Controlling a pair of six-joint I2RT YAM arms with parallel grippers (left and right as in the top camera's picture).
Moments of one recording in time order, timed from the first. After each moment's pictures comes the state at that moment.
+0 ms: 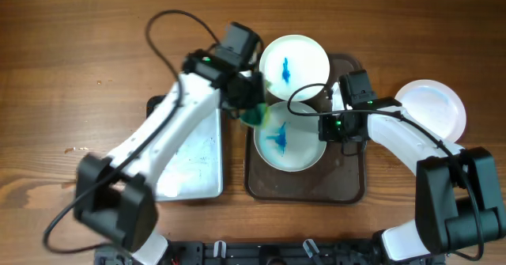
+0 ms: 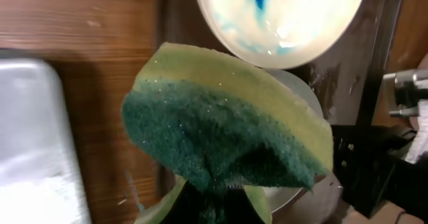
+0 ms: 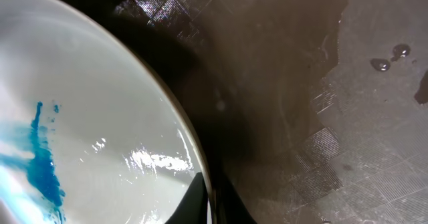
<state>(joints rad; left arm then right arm) -0.53 1.77 1.46 -0.92 0.18 -0.58 0.21 1.68 0.85 -0.53 -0.23 0.25</state>
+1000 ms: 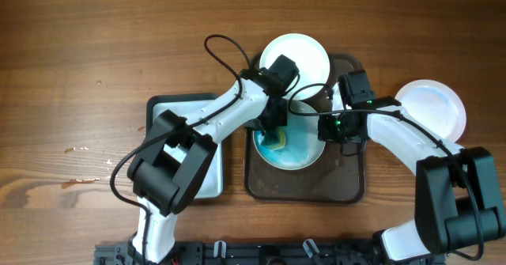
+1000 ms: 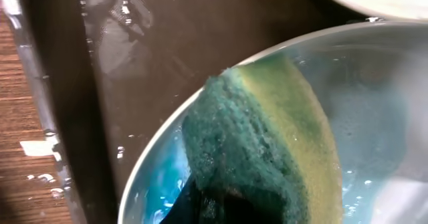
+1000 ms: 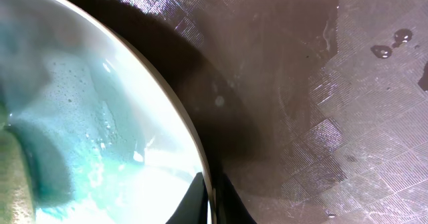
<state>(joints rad) -0.67 2.07 1.46 -0.84 0.08 -0.65 0.21 1.68 0.85 -0.54 -0.23 0.29</state>
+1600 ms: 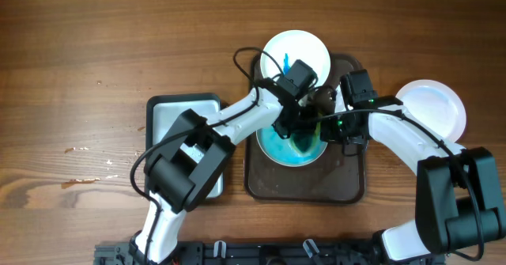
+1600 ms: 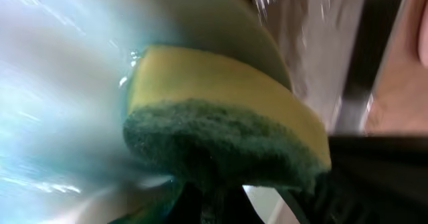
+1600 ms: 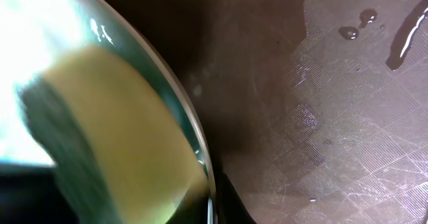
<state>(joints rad) -0.75 2.14 1.46 -0.58 0.49 -0.65 0.21 1.68 0.86 -0.58 -0.21 0.31</state>
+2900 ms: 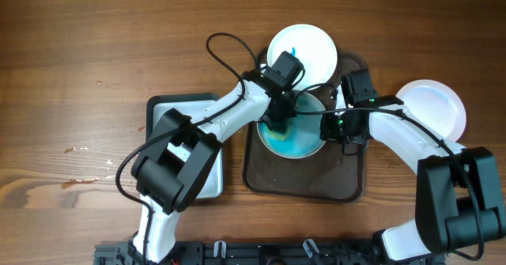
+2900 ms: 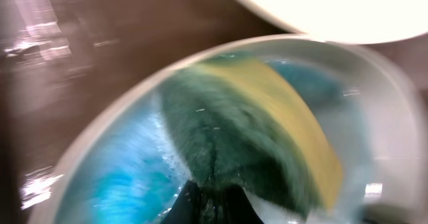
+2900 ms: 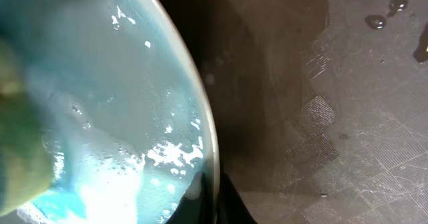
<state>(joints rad) -0.68 2.09 1.45 -0.62 0.12 -0.71 0.20 1.68 0.86 -0.57 -0.22 0.34</state>
